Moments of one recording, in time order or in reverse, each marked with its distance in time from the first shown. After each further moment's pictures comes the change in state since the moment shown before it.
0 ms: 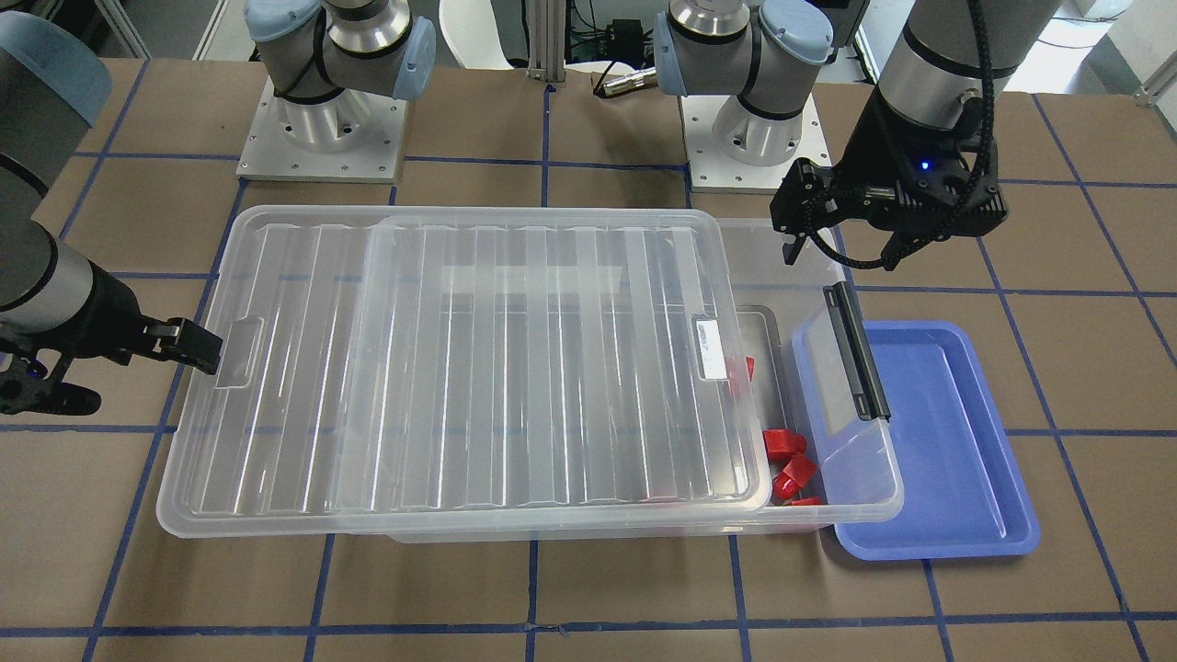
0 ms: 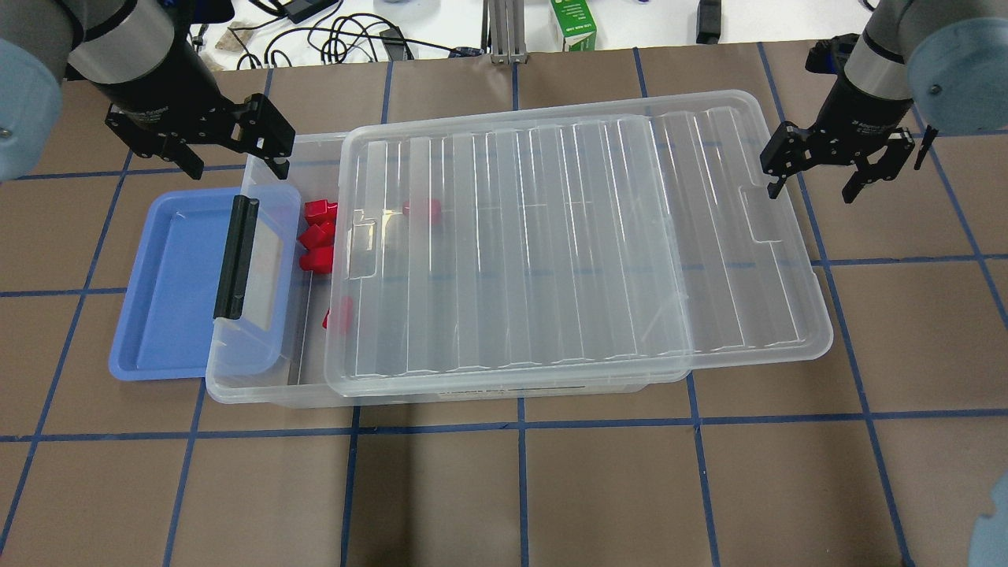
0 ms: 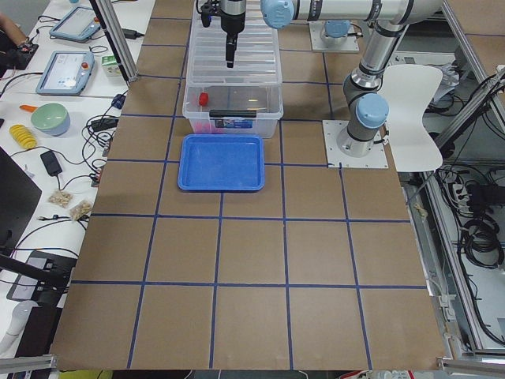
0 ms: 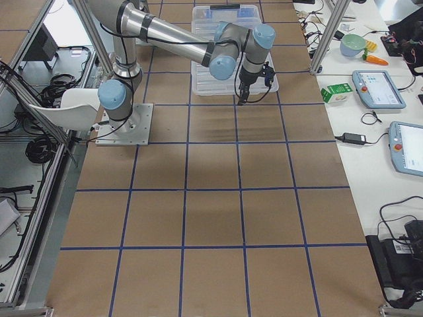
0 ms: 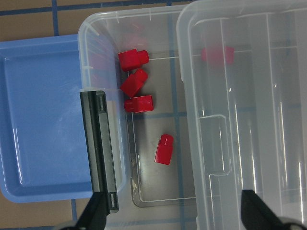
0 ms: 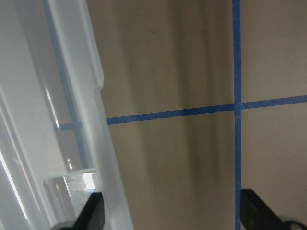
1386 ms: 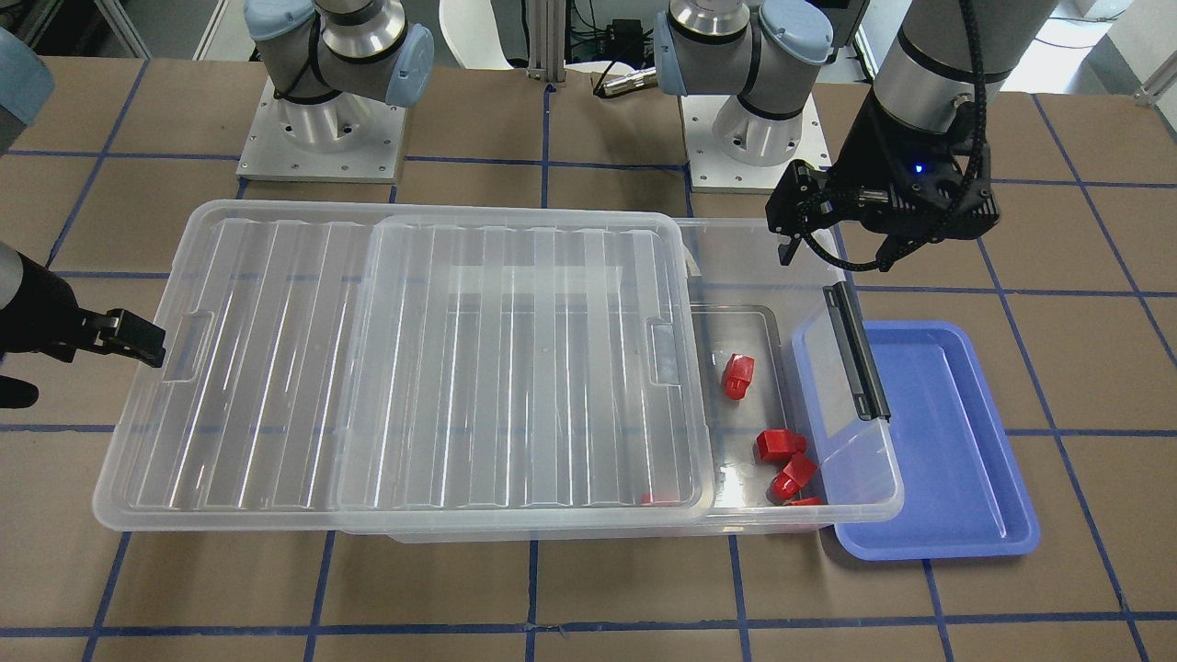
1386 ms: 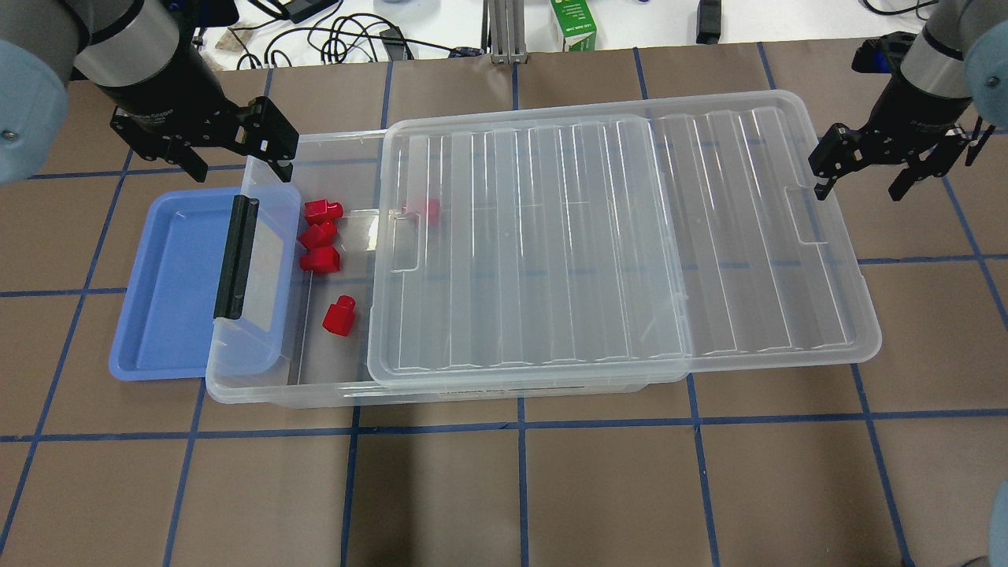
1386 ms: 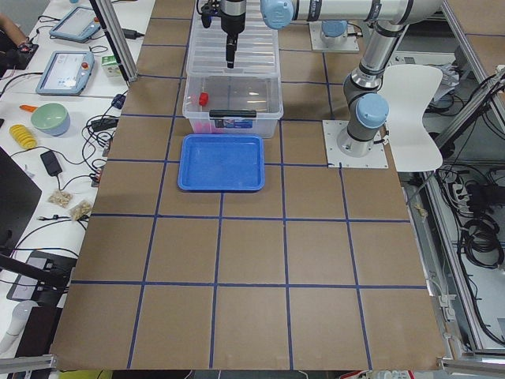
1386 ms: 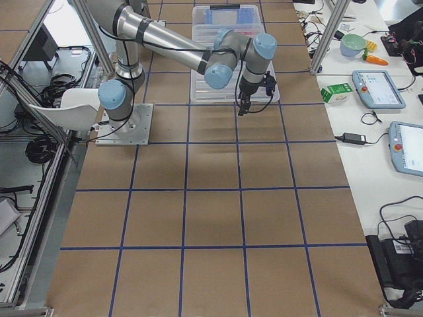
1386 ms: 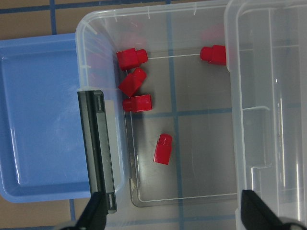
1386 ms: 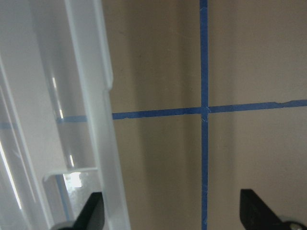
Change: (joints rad) left arm -0.005 -0.001 -0.008 0.000 -0.002 -0.001; right arm -0.084 -0.001 -0.003 0.000 -0.024 -0.129
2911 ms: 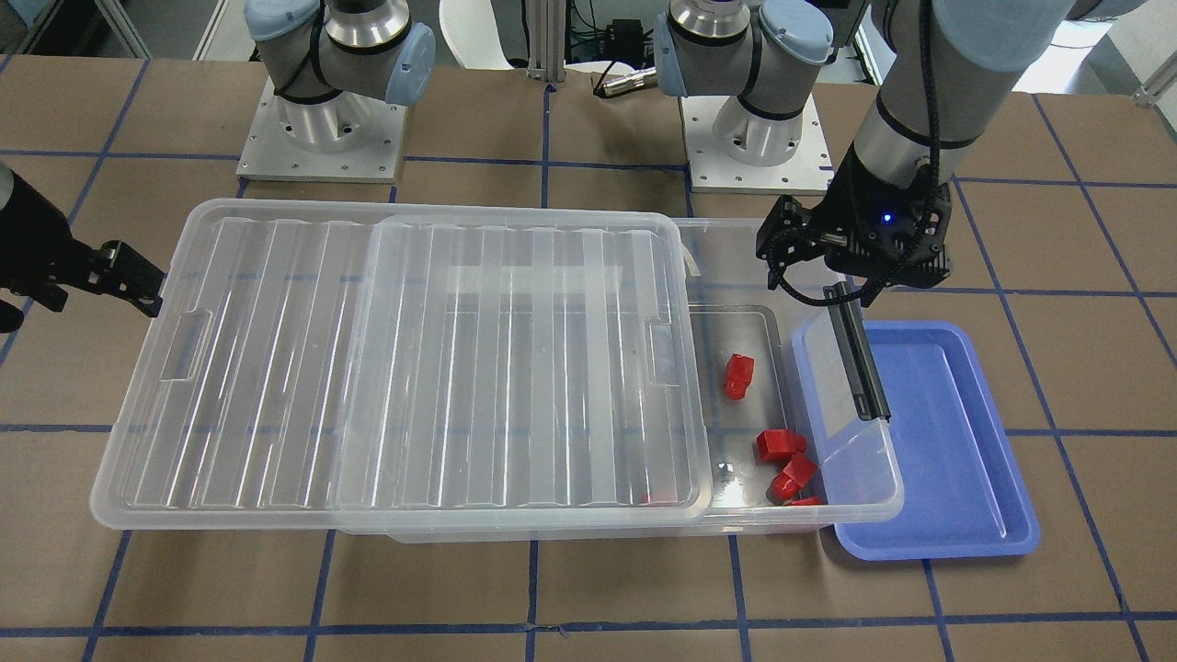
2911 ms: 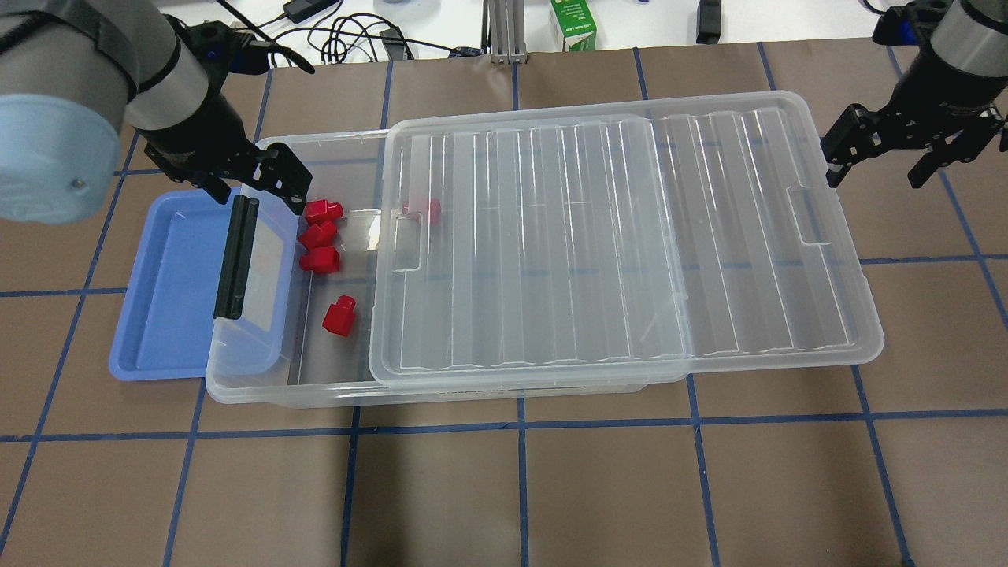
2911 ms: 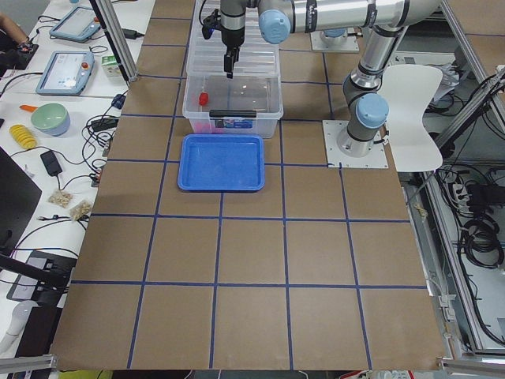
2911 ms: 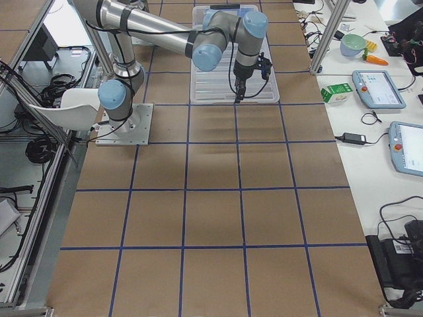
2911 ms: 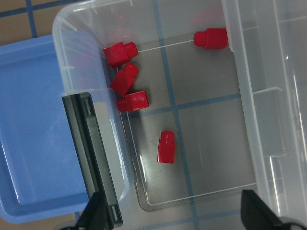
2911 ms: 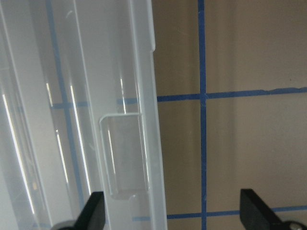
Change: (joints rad) left arm 0.016 -0.018 -0.168 0.176 -0.007 0.180; right arm 0.022 -0.159 0.003 0.091 0.015 0.014
